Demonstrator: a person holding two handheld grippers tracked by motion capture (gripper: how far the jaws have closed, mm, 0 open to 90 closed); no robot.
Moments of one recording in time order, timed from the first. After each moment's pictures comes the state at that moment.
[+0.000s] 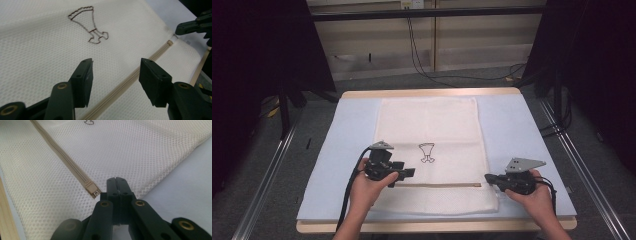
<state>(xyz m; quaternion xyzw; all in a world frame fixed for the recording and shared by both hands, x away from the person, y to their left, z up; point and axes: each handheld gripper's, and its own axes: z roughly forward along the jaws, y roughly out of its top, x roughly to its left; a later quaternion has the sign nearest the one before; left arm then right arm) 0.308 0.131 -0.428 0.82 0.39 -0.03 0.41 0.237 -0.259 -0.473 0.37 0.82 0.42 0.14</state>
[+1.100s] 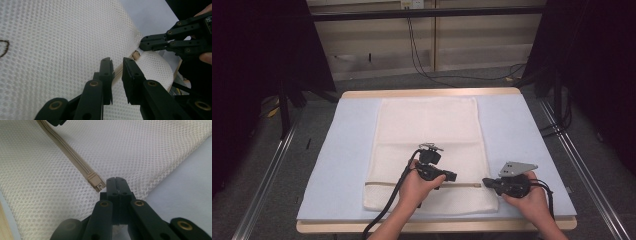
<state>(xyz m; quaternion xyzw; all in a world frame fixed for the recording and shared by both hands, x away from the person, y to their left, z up) 0.305 0.017 -0.451 0.82 0.40 -0.13 0.38 0.233 -0.249 -0.481 0.36 0.84 0.38 0.15</state>
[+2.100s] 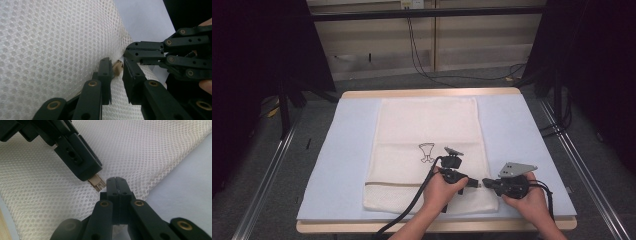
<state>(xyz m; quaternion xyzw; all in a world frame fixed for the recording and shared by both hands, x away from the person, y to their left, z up) 0.302 -0.040 -0.482 0.79 0.45 -0.21 0.37 0.231 -0.248 -0.482 0.37 0.83 0.38 0.15</state>
